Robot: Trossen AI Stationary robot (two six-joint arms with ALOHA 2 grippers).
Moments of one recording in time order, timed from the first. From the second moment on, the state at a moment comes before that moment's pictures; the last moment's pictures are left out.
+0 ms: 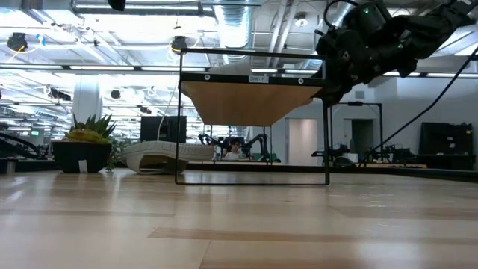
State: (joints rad) left arm -0.35 0.82 0.69 0.15 -0.72 -0.10; right arm -0.29 1.23 0.50 0.34 -0.30 0.02
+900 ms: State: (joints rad) left arm -0.39 0.78 0.69 -0.33 -0.73 -0.49; right arm -0.29 0.95 0.50 0.35 -0.25 0.03
